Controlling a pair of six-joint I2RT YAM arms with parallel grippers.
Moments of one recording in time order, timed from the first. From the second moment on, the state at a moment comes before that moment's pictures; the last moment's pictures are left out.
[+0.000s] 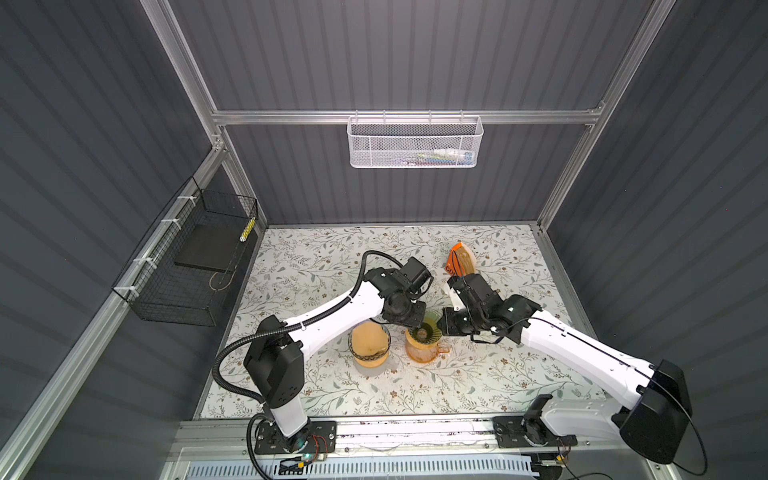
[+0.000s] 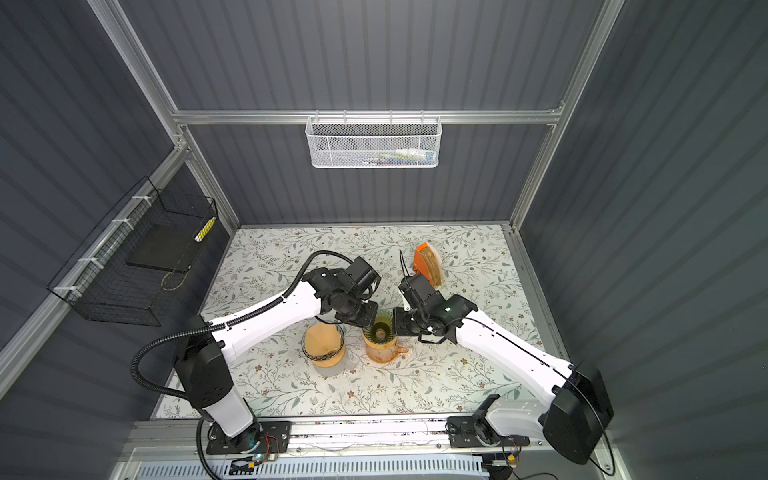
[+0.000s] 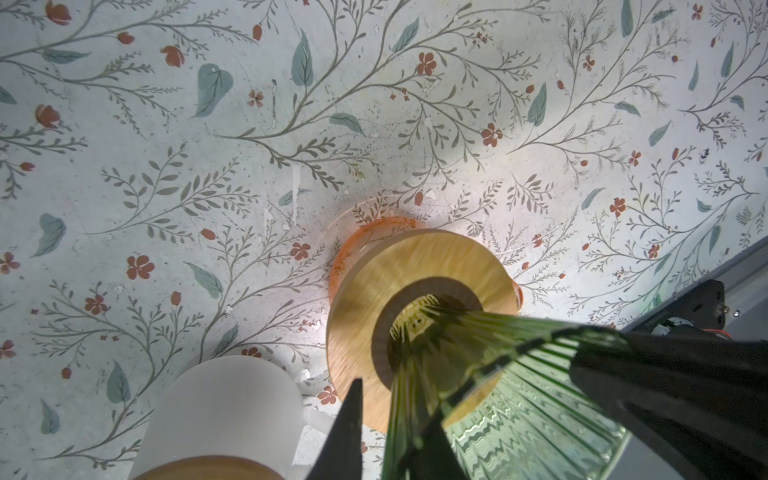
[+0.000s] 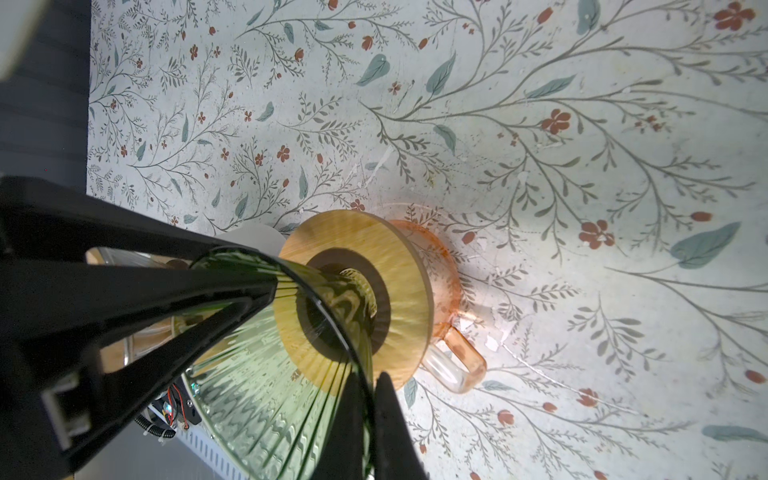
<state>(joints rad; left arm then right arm) -0.89 1.72 1.50 -0.99 0.10 -0.48 0.72 1.26 1.00 -0.71 -0.14 0.64</state>
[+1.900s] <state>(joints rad) -0.89 1.66 1.45 -0.95 0.07 -0.46 0.73 1.36 1.11 -0.82 -0.11 0.59</state>
